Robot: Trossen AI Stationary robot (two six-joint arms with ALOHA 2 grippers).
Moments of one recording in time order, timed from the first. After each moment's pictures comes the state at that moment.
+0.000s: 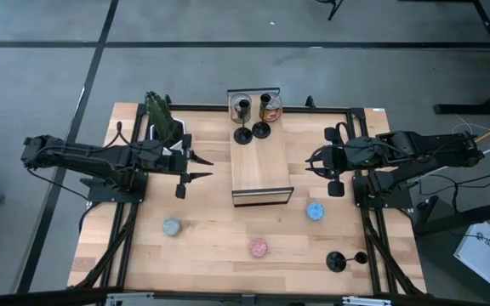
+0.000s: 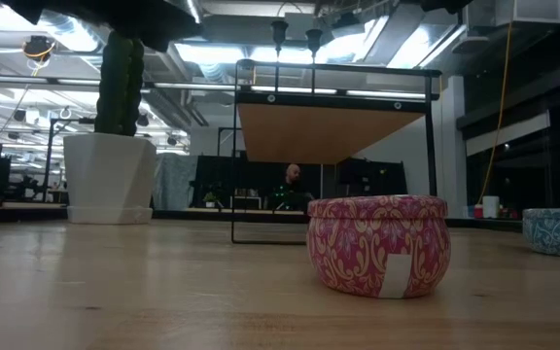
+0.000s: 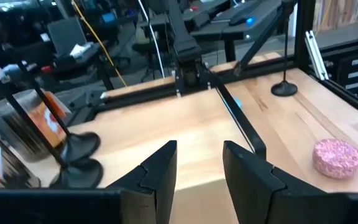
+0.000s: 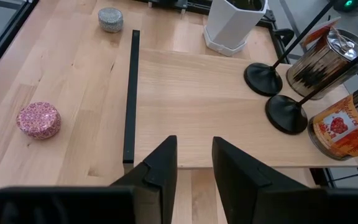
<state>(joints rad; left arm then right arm) -0.02 0.81 0.54 0.07 -0.06 0.21 0.20 0.97 1.13 -0.83 0.25 -0.04</state>
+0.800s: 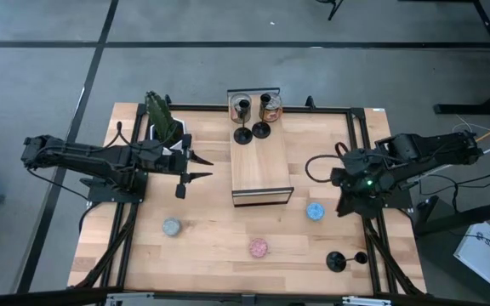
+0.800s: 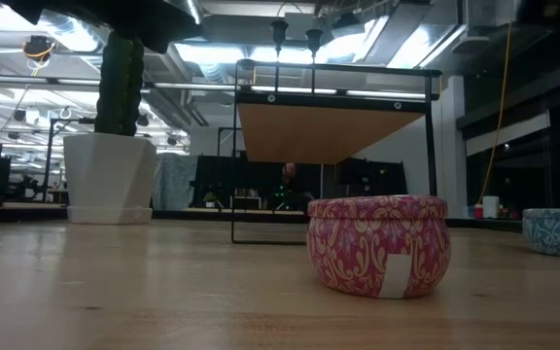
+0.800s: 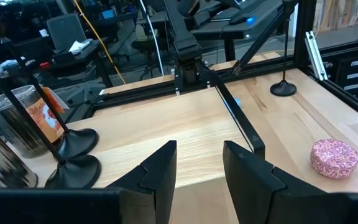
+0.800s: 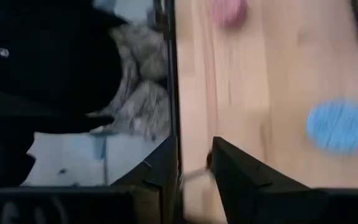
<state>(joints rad) -0.02 0.81 0.54 0.07 -0.06 0.20 0.26 0.96 1.13 -1.09 -0.48 0.62</state>
